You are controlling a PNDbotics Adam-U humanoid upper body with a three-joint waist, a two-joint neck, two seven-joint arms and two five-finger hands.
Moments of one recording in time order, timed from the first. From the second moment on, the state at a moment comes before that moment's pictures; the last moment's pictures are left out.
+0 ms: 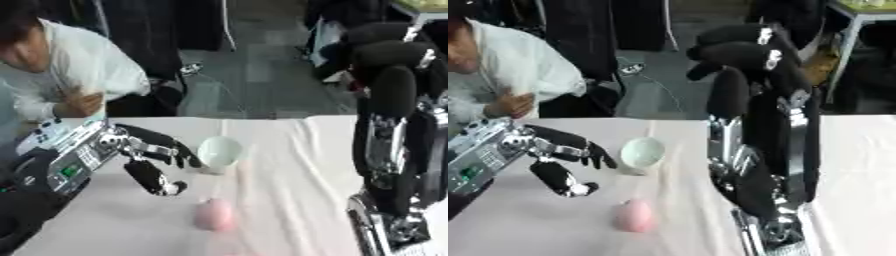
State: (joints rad) left arm -0.77 0.77 -0.53 -1.35 -0.36 -0.13 -0.89; right arm -0.59 0.11 0.30 -1.93 0.25 -0.39 -0.13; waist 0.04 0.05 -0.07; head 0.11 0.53
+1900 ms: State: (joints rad) left arm -0.80 0.60 -0.53 -1.16 -0.72 -0.35 -0.75; right arm -0.59 0.15 0.31 -1.95 0.25 -0.37 -0.14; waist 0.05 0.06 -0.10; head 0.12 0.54
